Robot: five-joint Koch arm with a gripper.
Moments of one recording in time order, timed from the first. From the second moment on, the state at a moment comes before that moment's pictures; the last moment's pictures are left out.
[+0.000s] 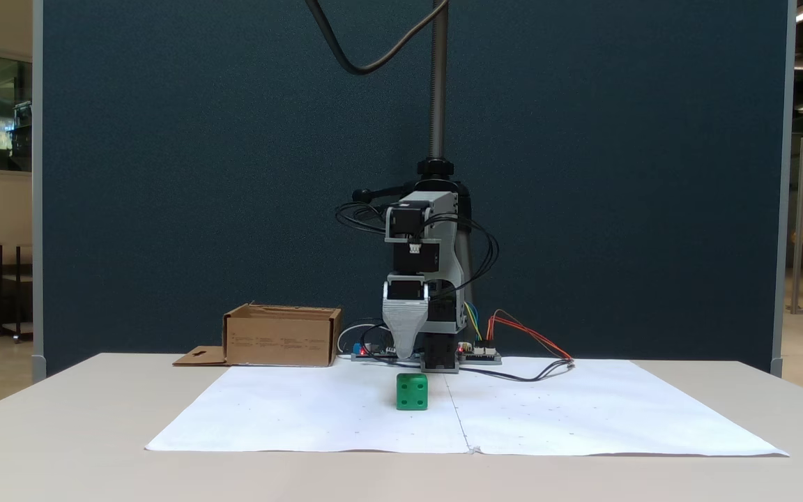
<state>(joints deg) 15.8 87.4 70.5 77.8 -16.9</state>
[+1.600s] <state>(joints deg) 15.2 75.3 75.6 63.2 -15.4</state>
